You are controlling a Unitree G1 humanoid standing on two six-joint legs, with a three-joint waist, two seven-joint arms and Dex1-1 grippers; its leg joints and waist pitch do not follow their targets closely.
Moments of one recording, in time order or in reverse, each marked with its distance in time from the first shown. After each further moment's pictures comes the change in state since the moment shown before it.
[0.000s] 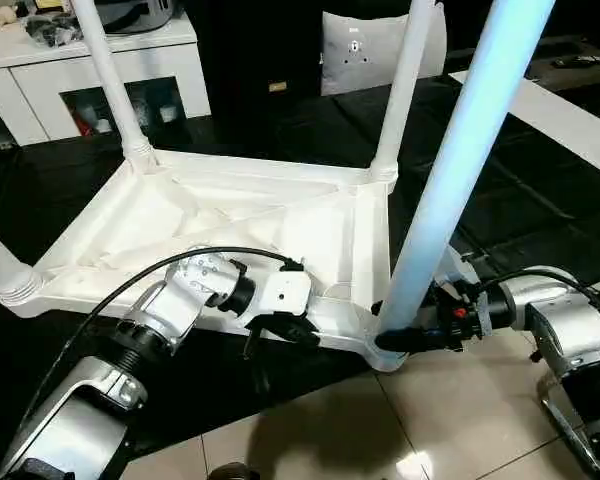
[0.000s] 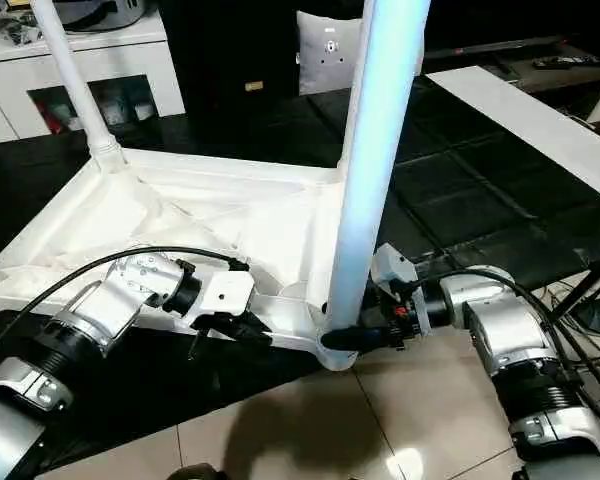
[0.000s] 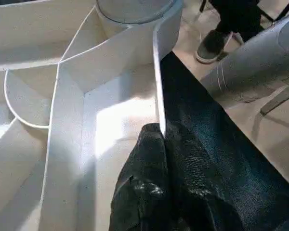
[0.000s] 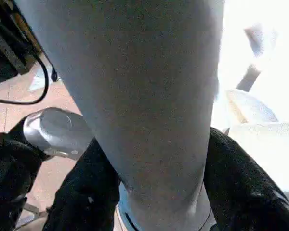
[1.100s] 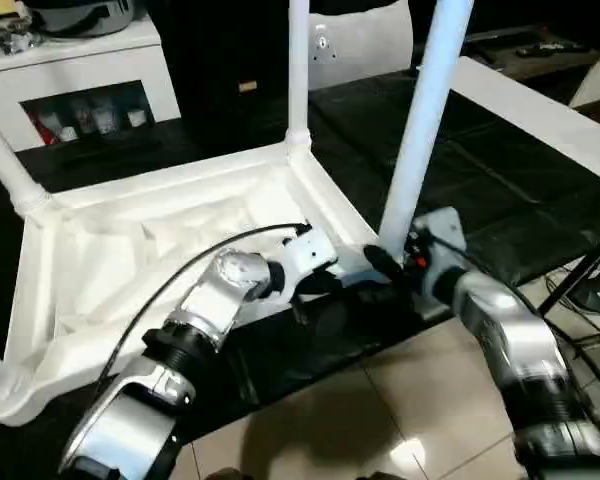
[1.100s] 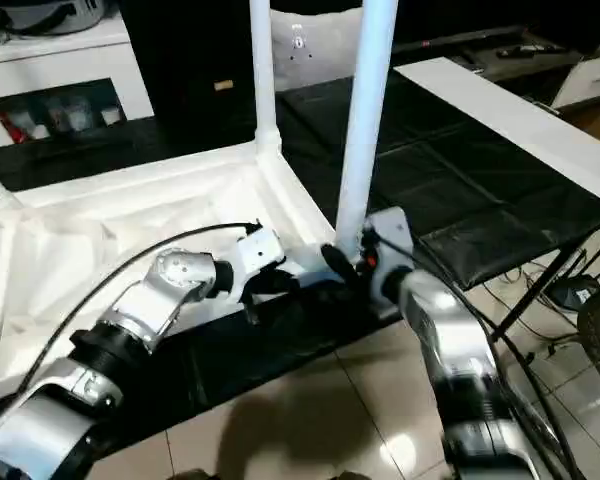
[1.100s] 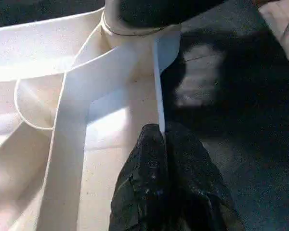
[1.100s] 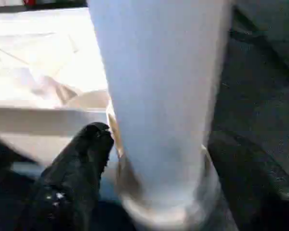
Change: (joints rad) left arm -0.040 -0.186 0.125 0.102 0.053 0.211 0.512; right arm 0.078 0.303 -0.221 -0.098 -0.097 0.141 -0.956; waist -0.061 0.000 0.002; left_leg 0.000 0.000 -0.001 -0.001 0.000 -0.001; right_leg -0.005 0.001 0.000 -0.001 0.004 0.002
